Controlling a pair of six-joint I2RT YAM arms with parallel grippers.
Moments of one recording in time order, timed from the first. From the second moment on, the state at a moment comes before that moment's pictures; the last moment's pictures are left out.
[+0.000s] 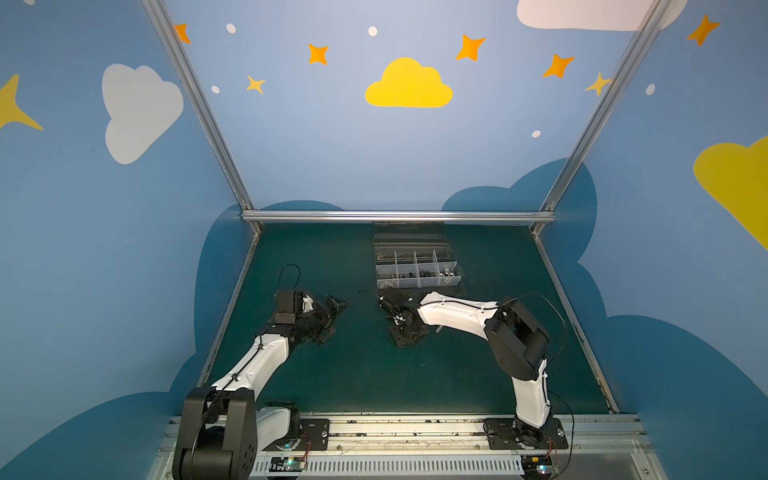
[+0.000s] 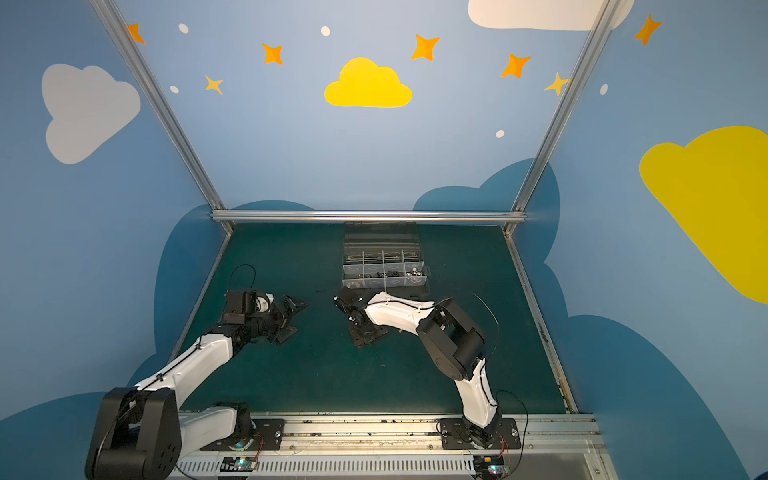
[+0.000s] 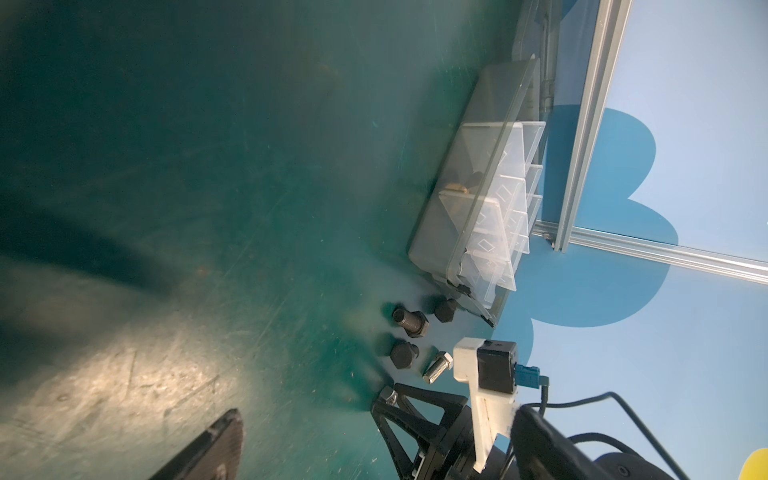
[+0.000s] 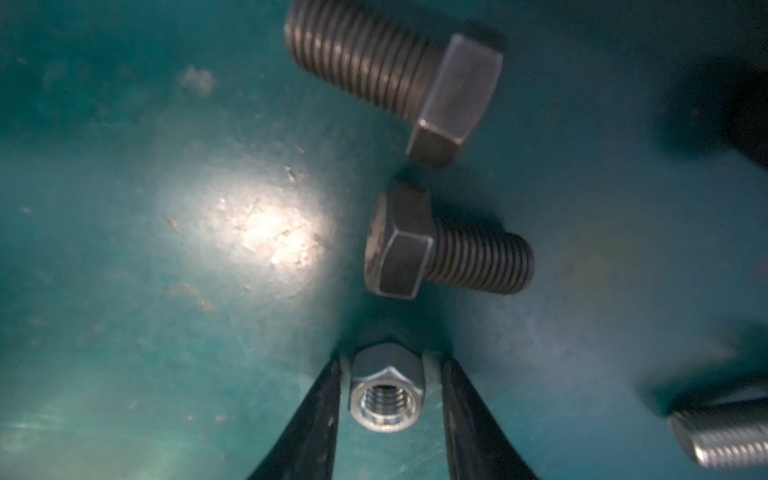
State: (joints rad) left arm -0.03 1.19 0.53 -0.16 0.60 -1.02; right arm 0.97 2.01 1.41 -0.85 0.03 0.44
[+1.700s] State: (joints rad) left arm -0.02 1.17 0.53 -0.17 0.60 -1.02; right arm 0.40 1.95 1.67 -0.83 0.03 0.23
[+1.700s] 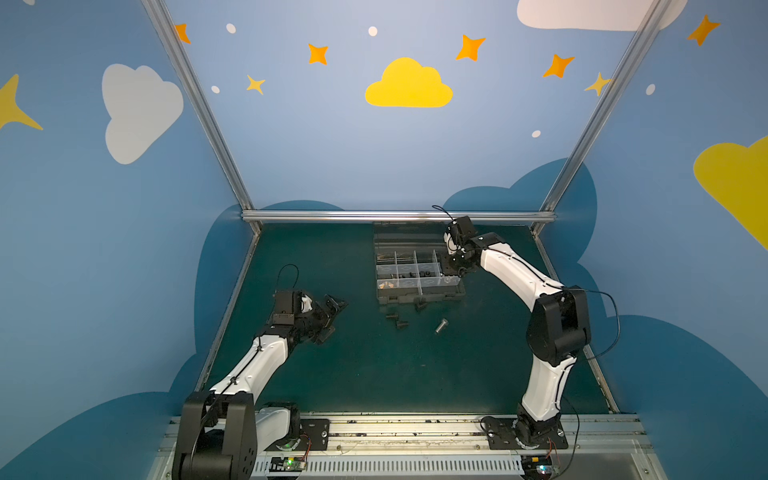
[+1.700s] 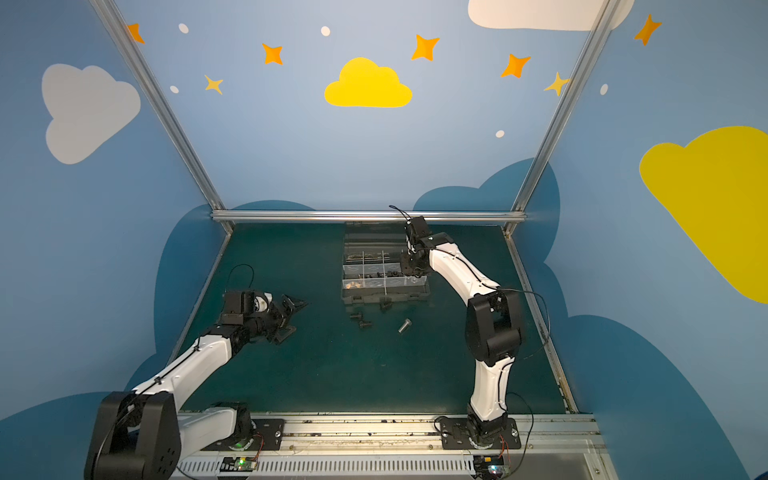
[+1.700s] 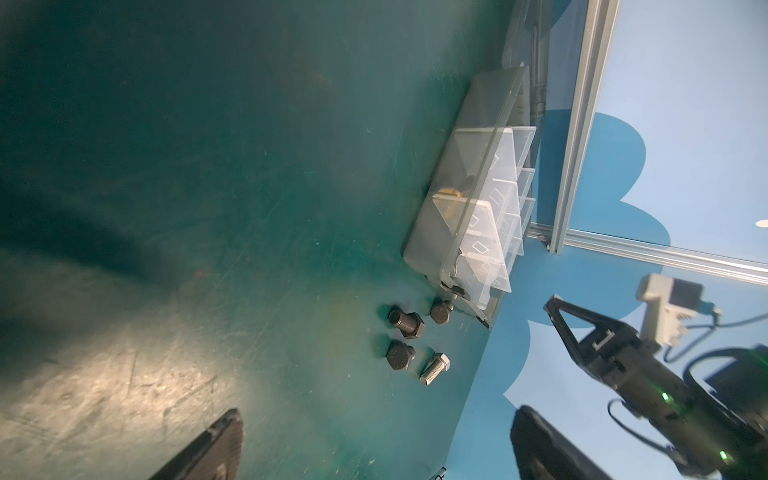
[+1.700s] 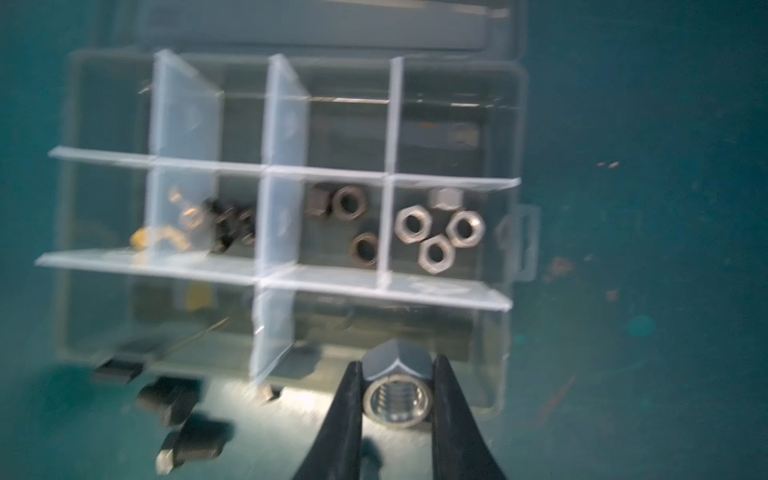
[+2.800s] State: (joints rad) left arm -0.02 1.17 0.53 -0.19 0.60 -1.02; right arm 0.36 2.10 1.78 -0.86 0.02 0.21
